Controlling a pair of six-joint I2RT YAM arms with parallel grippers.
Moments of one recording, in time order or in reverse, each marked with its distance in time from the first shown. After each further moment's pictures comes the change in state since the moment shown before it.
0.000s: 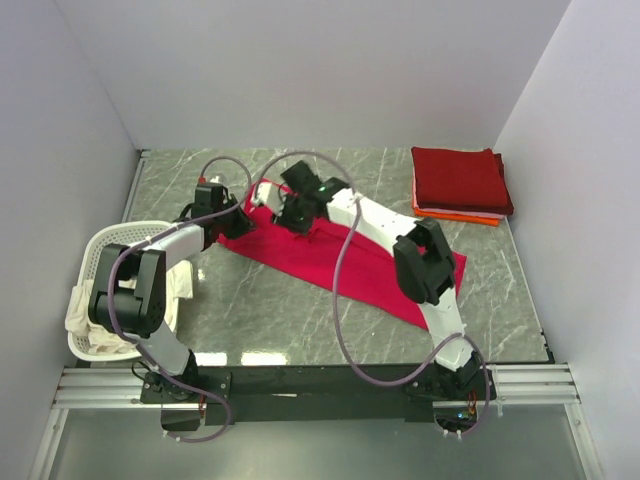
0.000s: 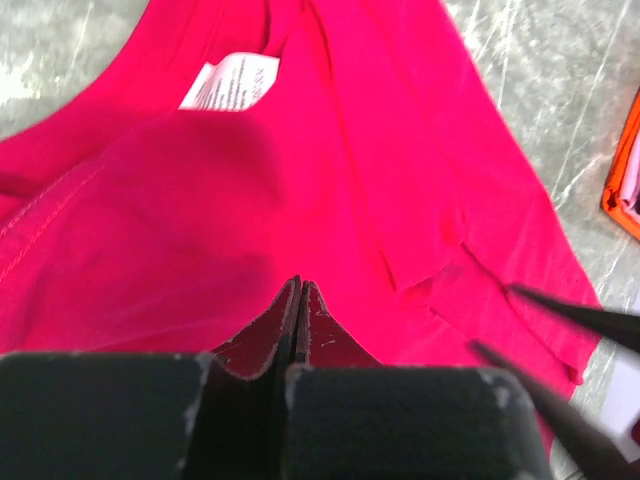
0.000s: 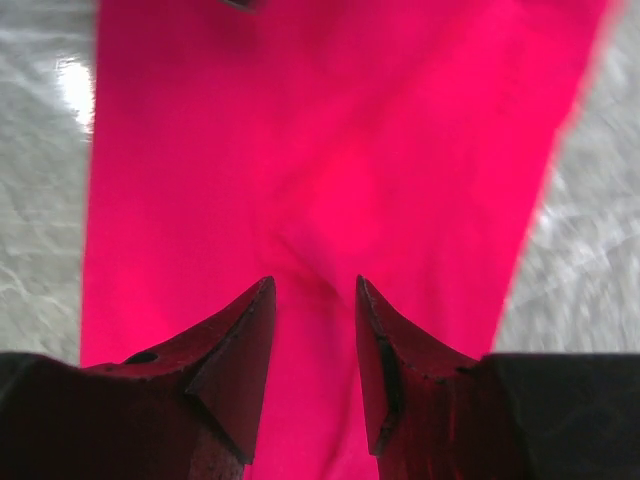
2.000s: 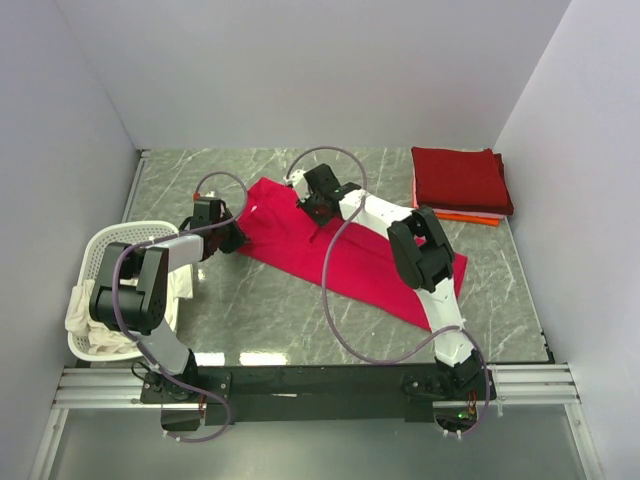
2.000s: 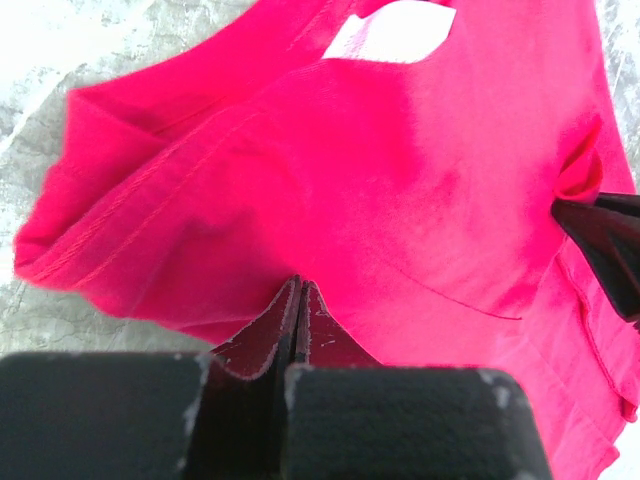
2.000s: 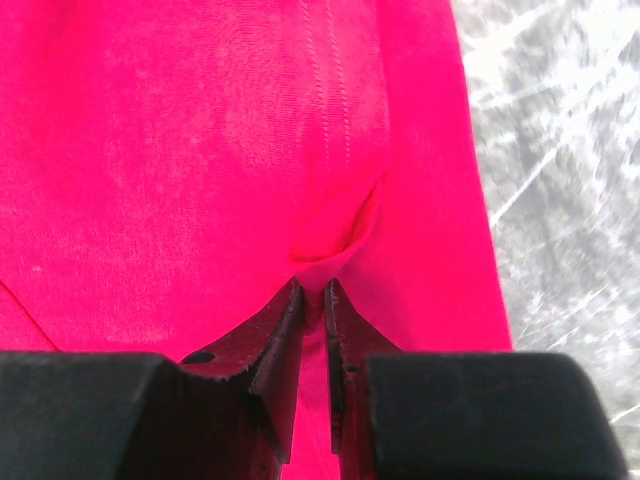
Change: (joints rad) left arm 0.024 0.019 -0.125 0.075 -0.060 -0.005; right arm -0.091 0.119 -0.105 0.236 0.196 0.306
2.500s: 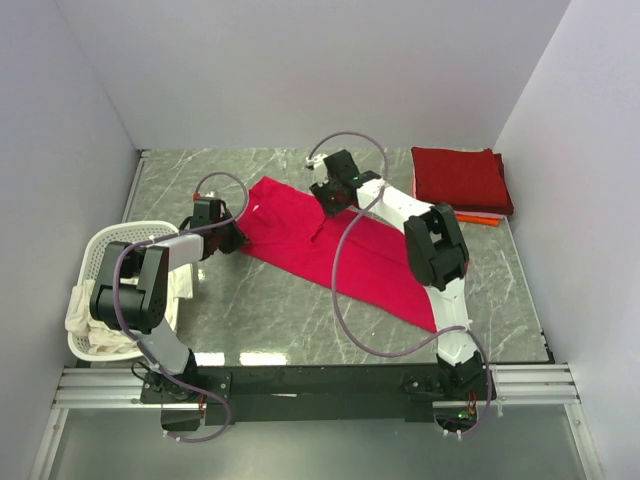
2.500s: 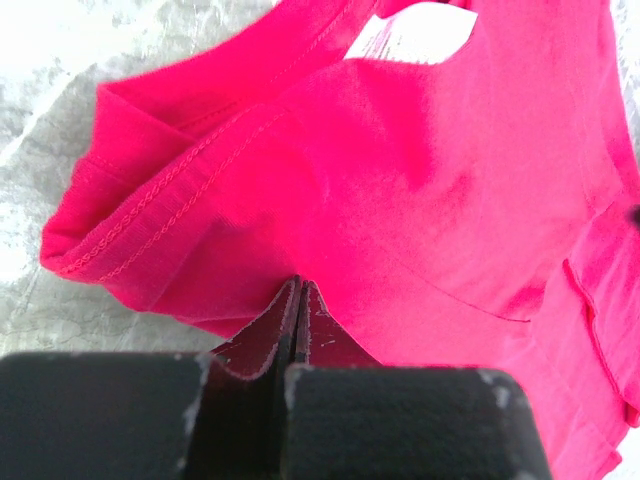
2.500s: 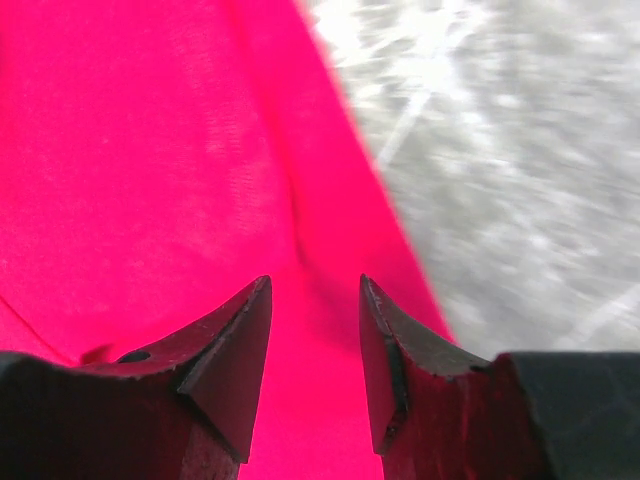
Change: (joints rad) left arm 0.003 0.008 0.003 -0.006 -0.002 0.002; right arm -0.095 -0.051 -0.001 -0.034 -0.044 0.129
